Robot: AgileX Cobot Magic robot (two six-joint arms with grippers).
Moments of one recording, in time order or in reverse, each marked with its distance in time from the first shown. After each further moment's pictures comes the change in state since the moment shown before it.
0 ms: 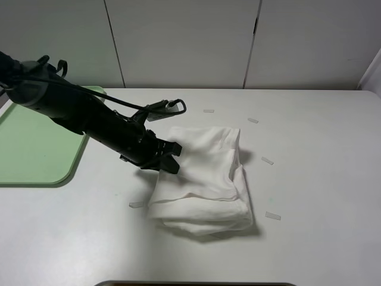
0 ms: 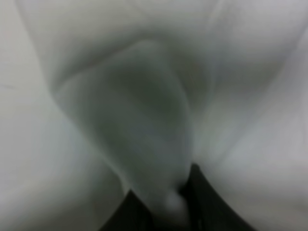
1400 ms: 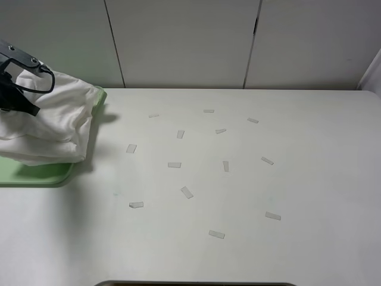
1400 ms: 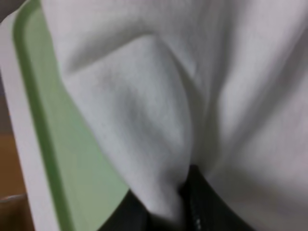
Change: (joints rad) left arm 0.619 -0.299 -0.006 1.563 -0.310 -0.678; right arm 0.000 0.000 0.000 0.000 0.000 -0.001
